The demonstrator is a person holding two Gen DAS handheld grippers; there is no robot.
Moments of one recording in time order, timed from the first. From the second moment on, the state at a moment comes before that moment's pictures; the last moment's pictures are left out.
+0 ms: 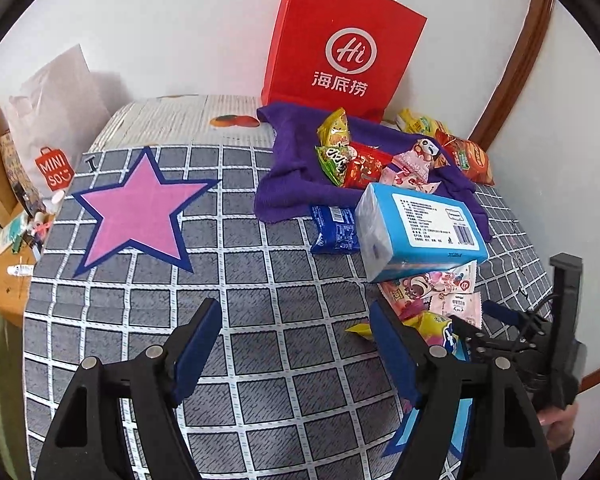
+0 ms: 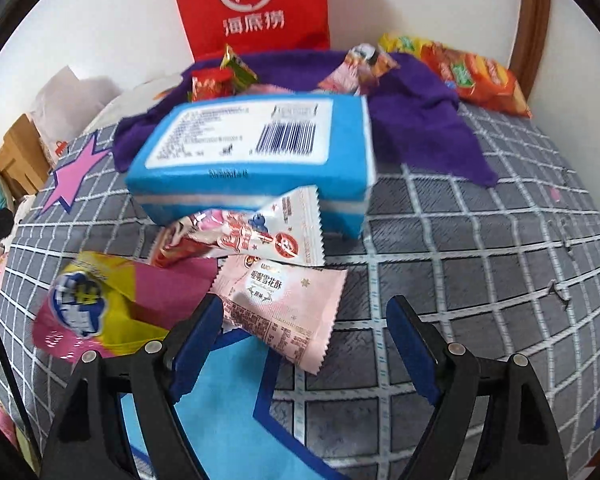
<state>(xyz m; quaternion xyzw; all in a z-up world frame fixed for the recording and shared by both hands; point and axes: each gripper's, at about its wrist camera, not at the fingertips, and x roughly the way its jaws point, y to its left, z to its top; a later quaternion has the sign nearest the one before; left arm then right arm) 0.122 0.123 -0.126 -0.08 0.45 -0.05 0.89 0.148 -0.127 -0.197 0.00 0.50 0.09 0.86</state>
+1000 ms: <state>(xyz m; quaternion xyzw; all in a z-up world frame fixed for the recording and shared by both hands) 0.138 0.028 -0.156 -0.03 0.50 -0.11 0.86 0.102 -0.166 -0.200 -0.01 0.48 0.10 0.87</state>
